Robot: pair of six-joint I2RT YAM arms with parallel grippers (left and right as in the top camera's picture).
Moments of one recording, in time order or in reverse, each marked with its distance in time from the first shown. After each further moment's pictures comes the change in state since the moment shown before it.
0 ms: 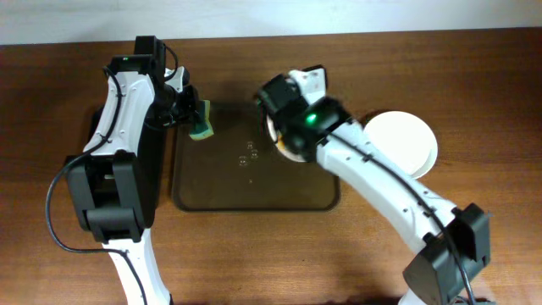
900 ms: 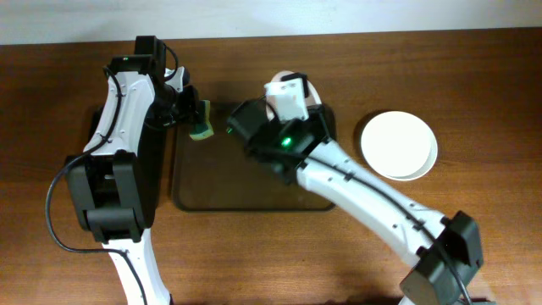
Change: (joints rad) left arm 0.000 0.000 0.000 0.001 0.000 0.000; right arm 0.107 -0.007 0.000 -0.014 0.191 0.083
